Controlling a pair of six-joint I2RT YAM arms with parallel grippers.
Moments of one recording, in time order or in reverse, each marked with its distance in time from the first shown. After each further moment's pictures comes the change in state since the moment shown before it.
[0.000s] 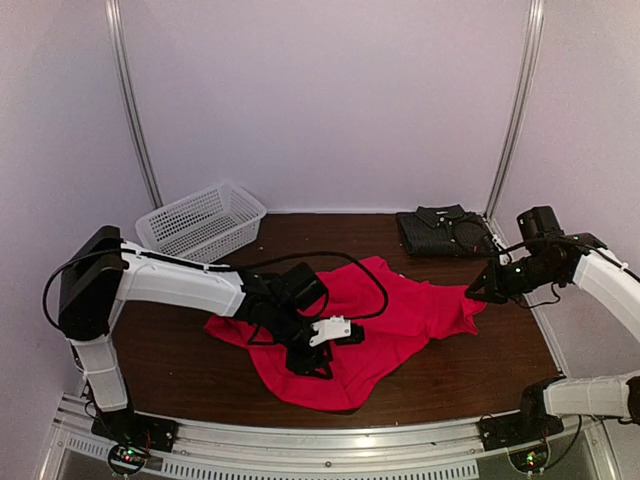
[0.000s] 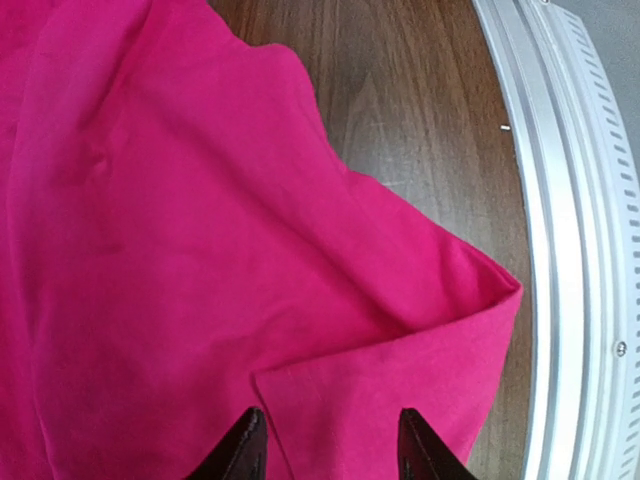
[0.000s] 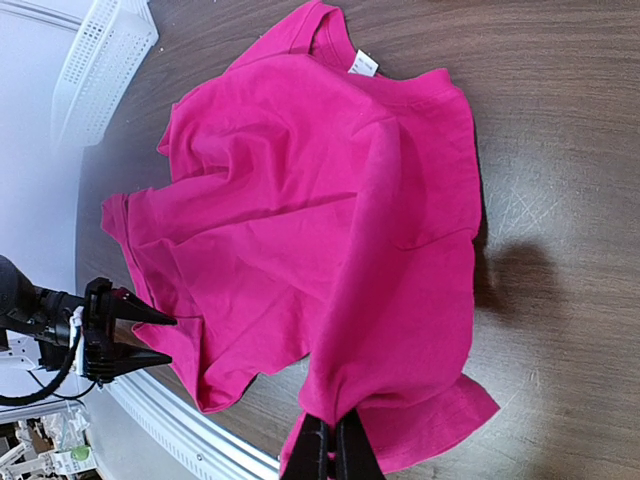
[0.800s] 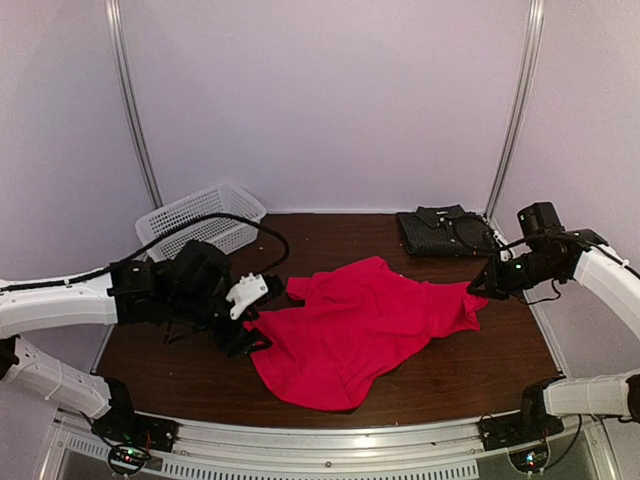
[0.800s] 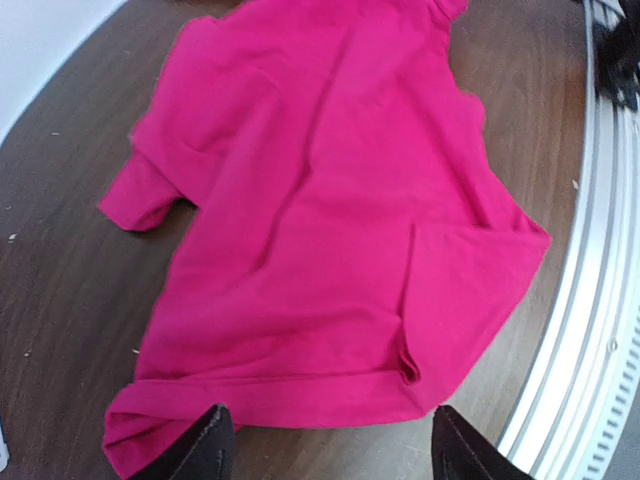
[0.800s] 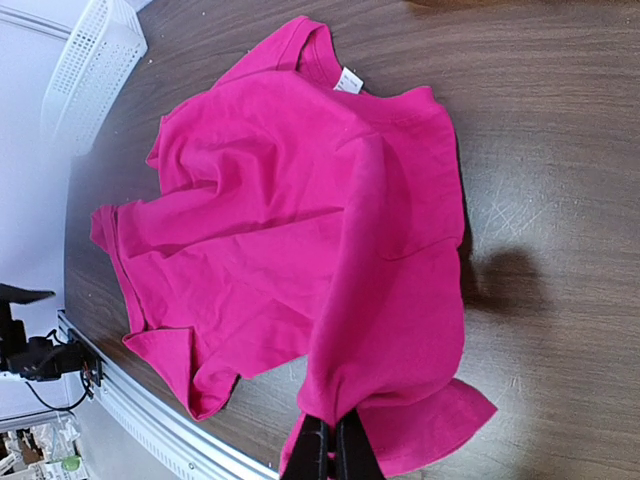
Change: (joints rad) left arm 0.032 -0.624 -0.329 -0.106 -0.345 -0.273; right arm 0.000 0.005 0.032 -0.010 0.045 0.002
